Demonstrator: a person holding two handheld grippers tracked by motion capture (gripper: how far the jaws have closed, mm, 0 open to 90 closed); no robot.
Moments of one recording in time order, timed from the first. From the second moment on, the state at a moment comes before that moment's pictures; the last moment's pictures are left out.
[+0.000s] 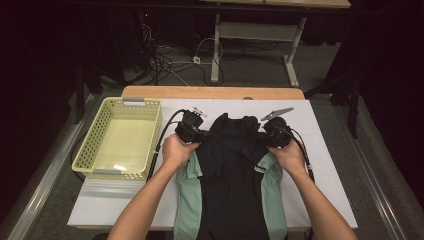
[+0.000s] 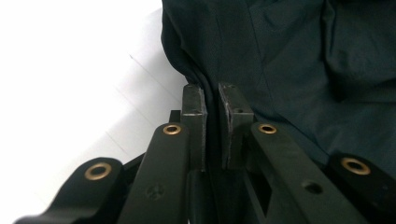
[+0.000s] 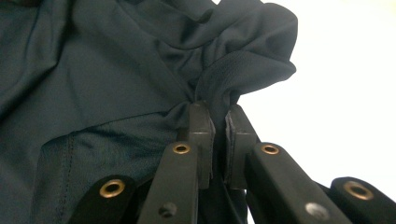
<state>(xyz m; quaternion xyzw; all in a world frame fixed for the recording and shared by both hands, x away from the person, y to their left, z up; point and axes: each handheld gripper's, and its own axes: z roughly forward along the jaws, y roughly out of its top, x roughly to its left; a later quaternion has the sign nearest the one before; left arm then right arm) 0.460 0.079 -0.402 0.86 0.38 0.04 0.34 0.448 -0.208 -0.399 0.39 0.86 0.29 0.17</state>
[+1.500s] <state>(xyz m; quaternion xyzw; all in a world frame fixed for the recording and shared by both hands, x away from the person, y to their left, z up) 0.437 0.079 -0.380 0.84 0.35 0.07 0.40 0.414 -0.198 -0.383 0.35 0.84 0.34 0.24</state>
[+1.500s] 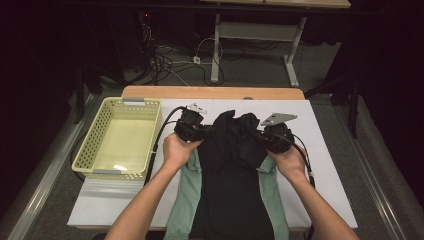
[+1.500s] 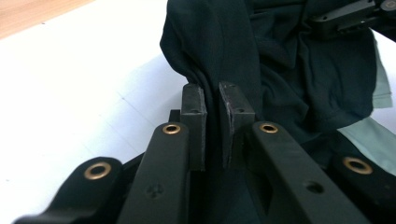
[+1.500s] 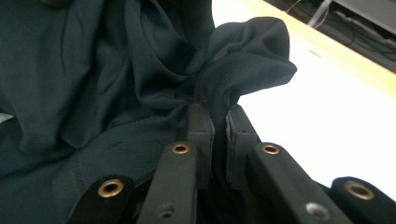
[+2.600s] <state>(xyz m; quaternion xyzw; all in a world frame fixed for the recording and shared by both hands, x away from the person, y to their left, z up) 0.373 0.086 -0.404 0.84 0.32 0.07 0.42 0.354 -0.203 -0.401 0.32 0.85 0.36 0.21</state>
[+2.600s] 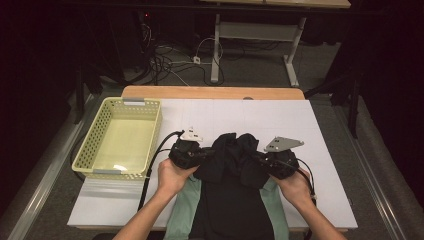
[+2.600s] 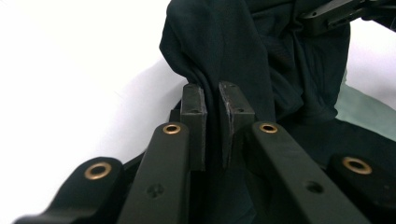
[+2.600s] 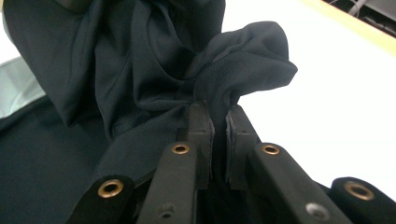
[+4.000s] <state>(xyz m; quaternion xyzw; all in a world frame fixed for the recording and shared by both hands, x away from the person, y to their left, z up) 0.294 0.103 -0.452 0.86 0.30 0.02 0.42 0.268 -0.237 -0.448 0.31 0.86 0.38 0.15</state>
